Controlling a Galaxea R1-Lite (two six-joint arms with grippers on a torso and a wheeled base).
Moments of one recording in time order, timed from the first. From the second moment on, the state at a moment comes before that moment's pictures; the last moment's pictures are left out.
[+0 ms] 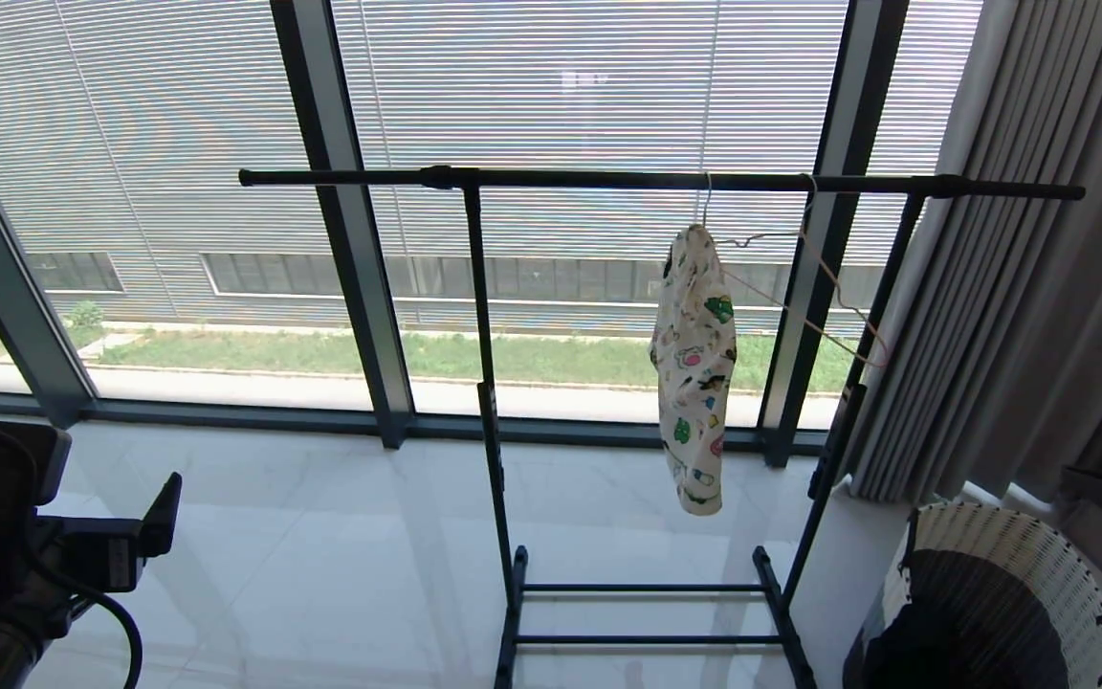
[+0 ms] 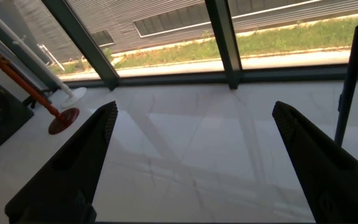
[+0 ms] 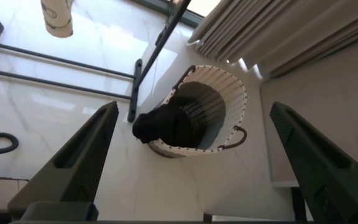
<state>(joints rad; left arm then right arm) 0.03 1.39 -0.03 -1.26 0.34 0.40 0.39 1.08 -0.87 0.31 -0.44 -0.15</state>
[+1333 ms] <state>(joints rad) 0.03 1.38 -0.02 -1.26 0.34 0.40 0.39 1.08 -0.87 0.30 -0.44 -0.18</state>
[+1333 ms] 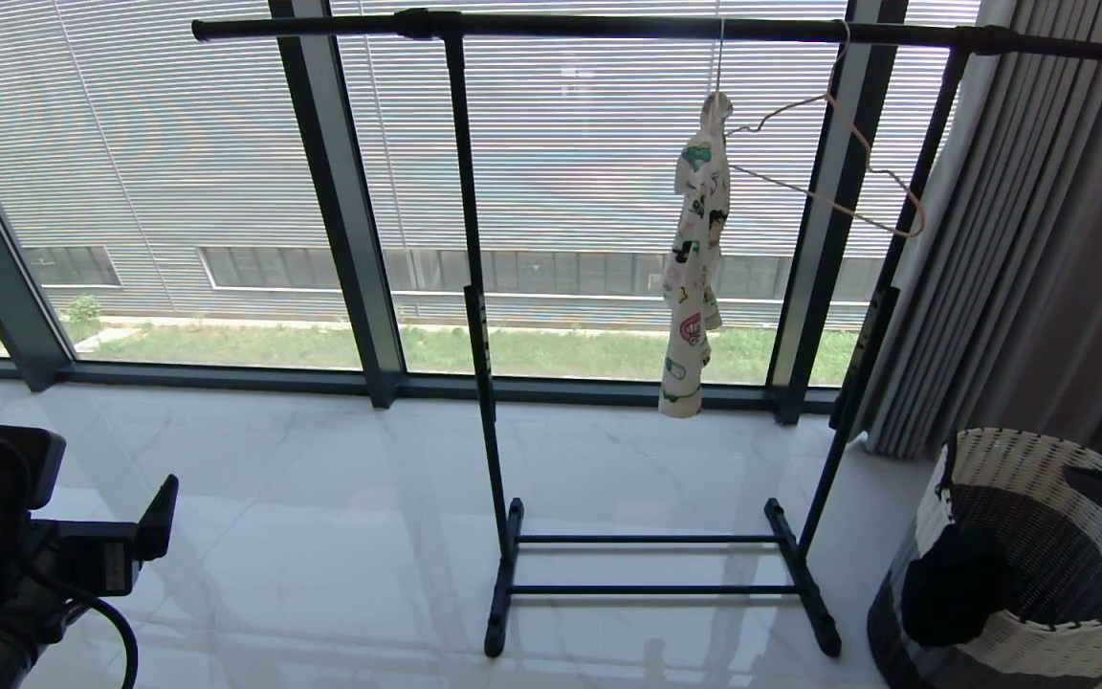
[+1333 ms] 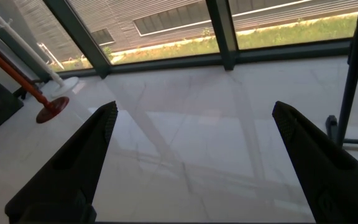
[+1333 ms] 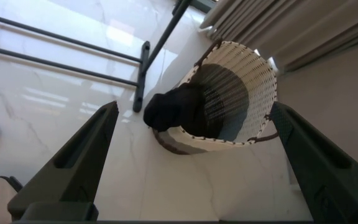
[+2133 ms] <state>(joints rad) 0.02 1.35 0.00 -1.26 0.32 0.40 0.39 1.01 -0.79 0.30 -0.39 -0.20</state>
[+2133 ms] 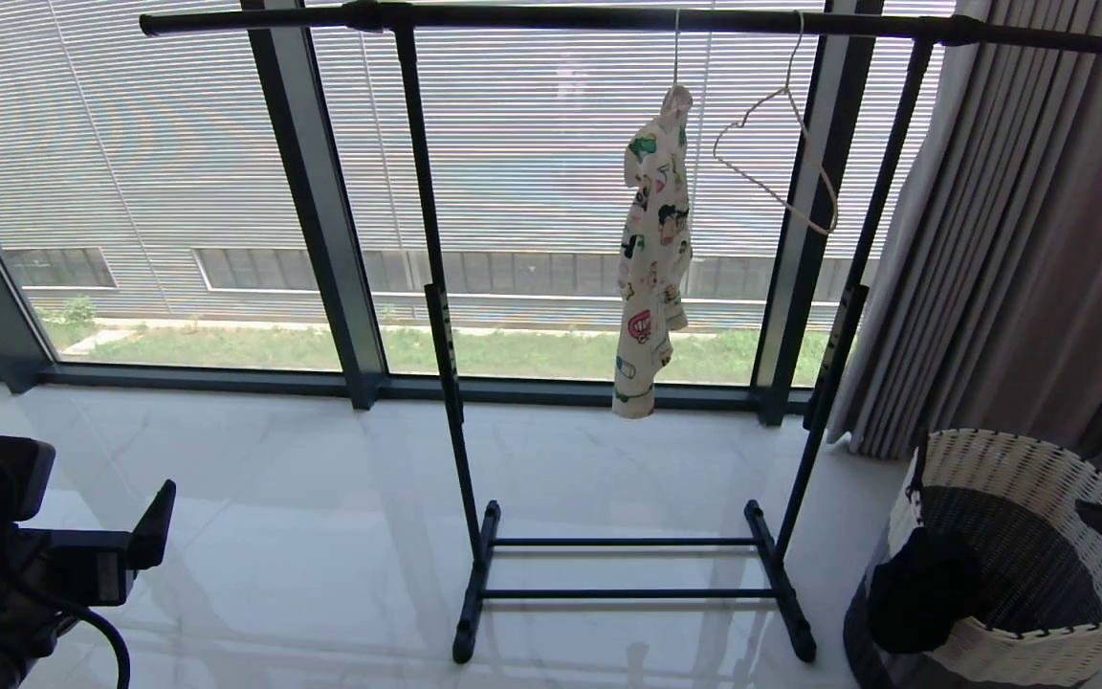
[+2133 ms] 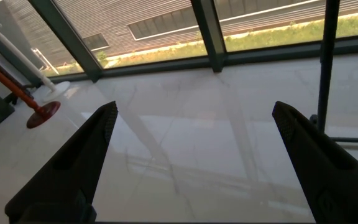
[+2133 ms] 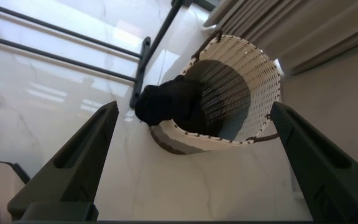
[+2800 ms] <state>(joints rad) 0.02 1.35 0.00 -1.26 0.28 0.40 0.35 1.02 -0.71 0.30 -0.34 -0.21</state>
